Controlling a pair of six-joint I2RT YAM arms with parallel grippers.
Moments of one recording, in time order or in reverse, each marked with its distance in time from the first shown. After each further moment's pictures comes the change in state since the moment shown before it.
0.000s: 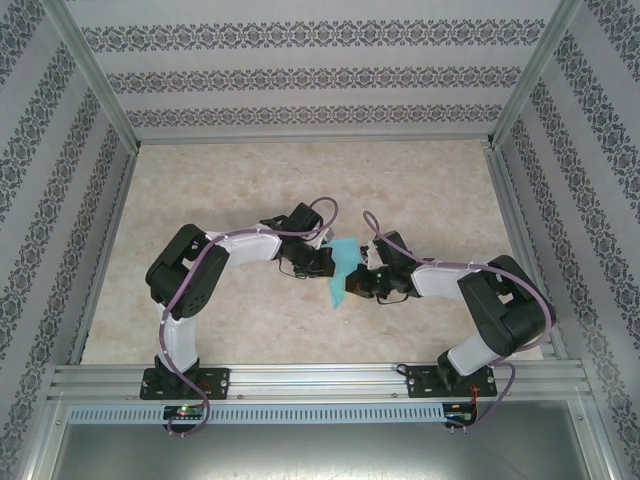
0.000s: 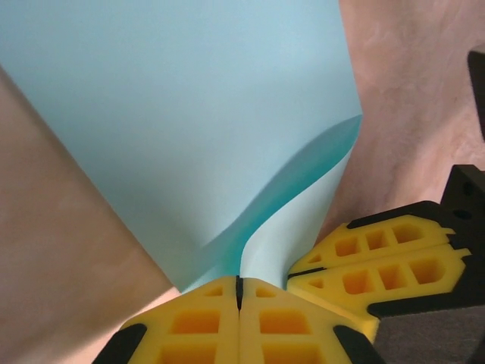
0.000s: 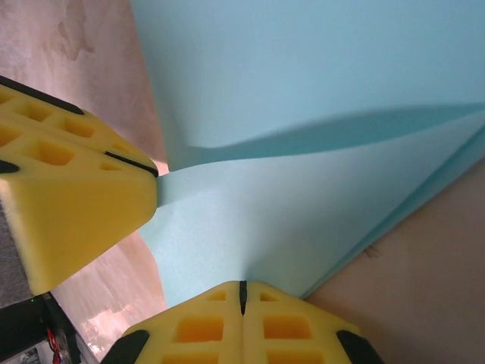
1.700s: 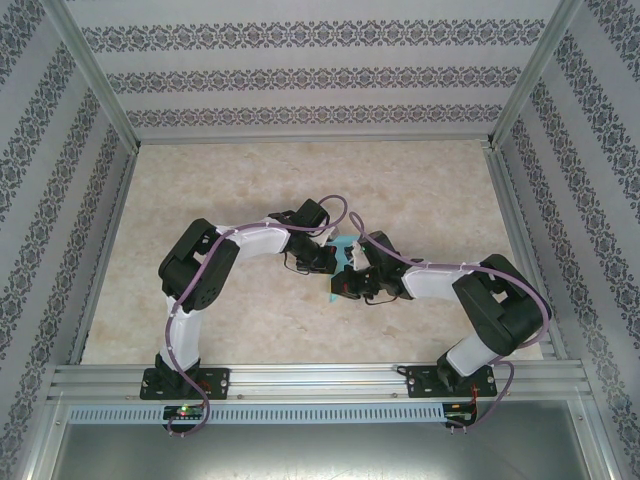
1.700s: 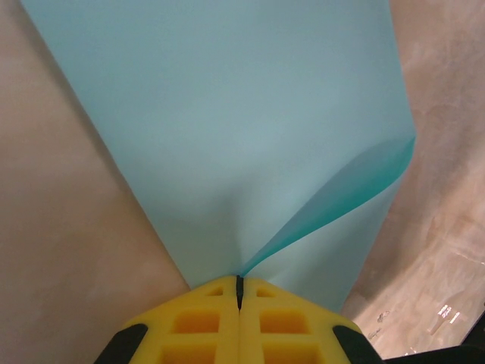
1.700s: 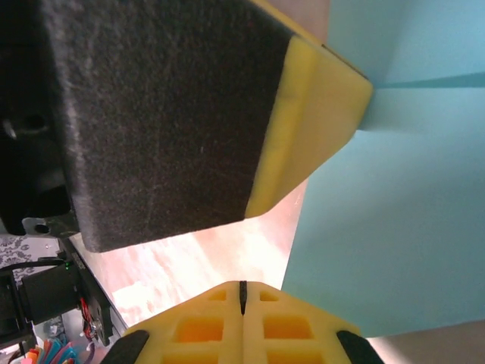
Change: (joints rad) left arm 0.000 0.094 0.113 -0.095 -0.064 0.131; right arm 0.107 0.016 0.031 0.073 -0.040 0.066
